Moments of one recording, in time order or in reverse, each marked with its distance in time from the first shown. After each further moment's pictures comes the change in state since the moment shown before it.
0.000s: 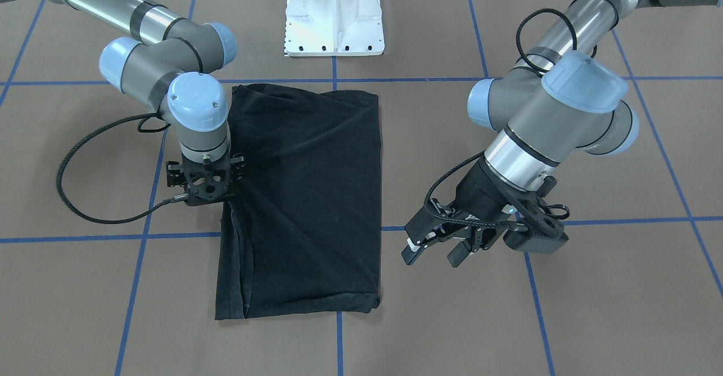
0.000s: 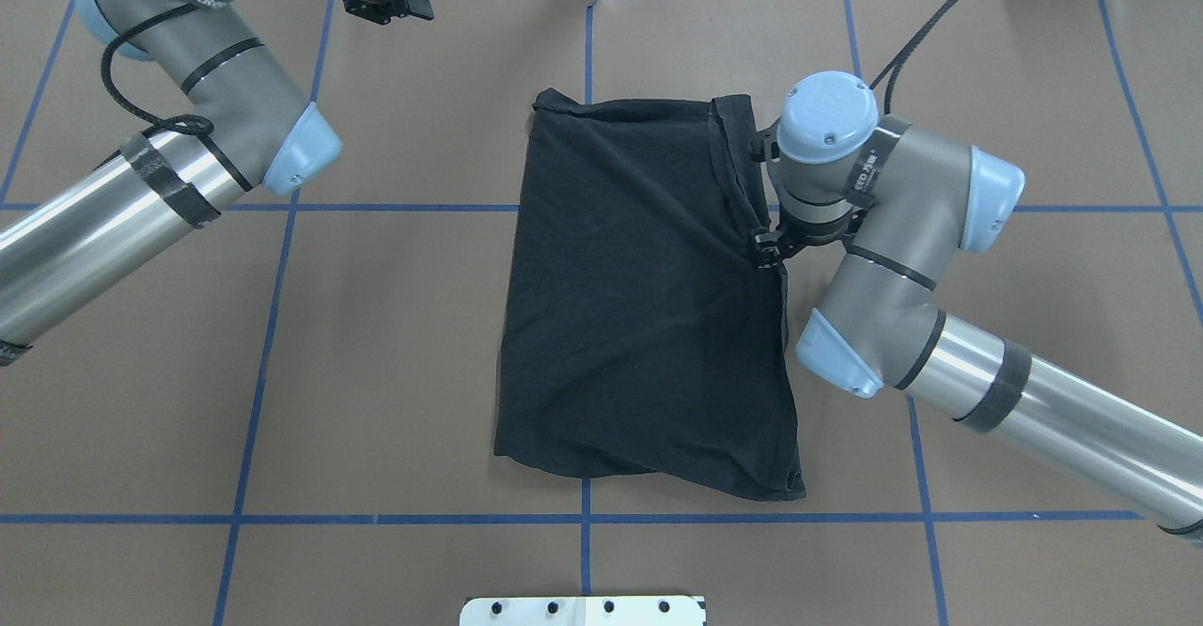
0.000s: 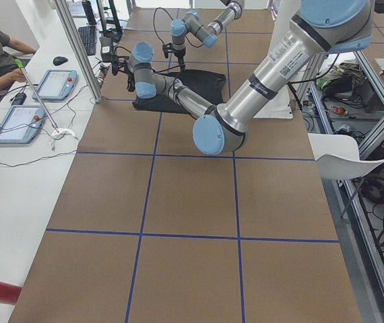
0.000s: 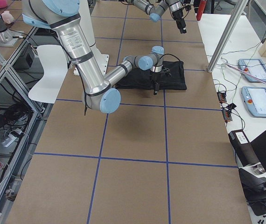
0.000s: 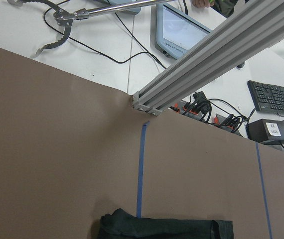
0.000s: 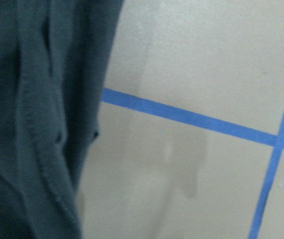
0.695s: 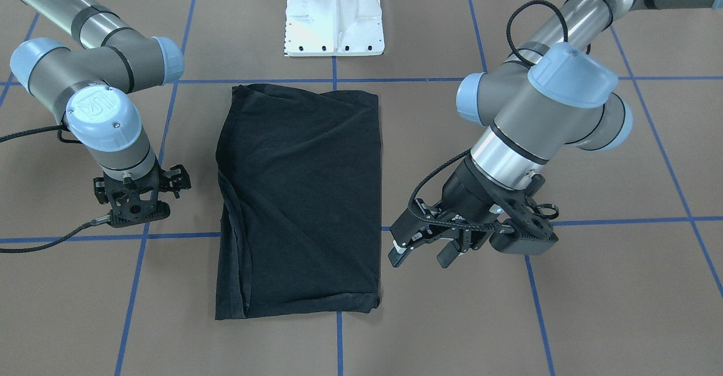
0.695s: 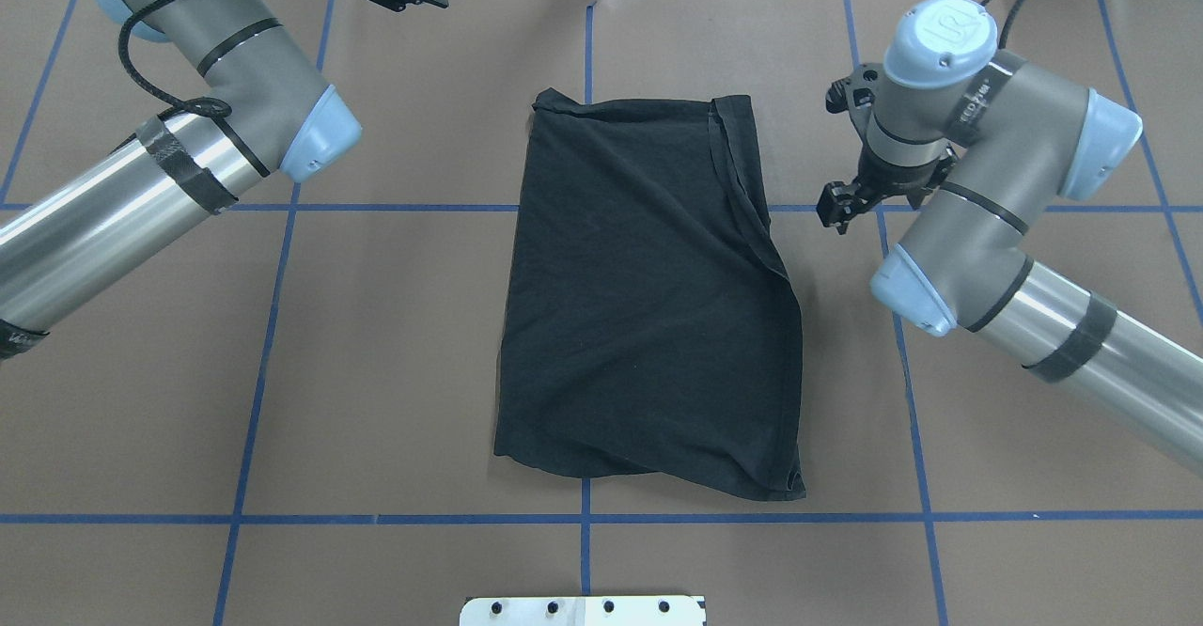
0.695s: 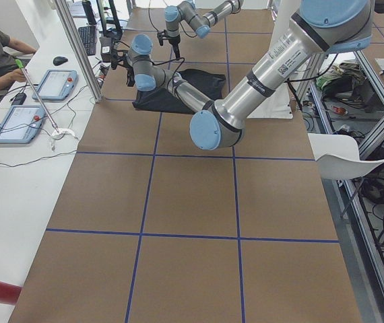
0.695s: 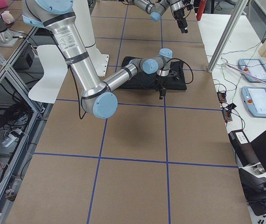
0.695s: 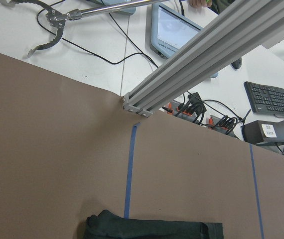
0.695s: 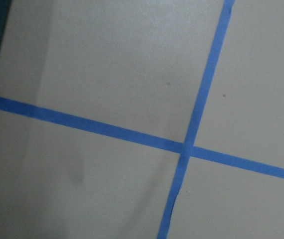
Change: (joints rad) left arm 0.000 -0.040 -0.001 0.067 0.000 0.000; right arm 0.114 -0.011 0.023 0.001 0.094 -0.116
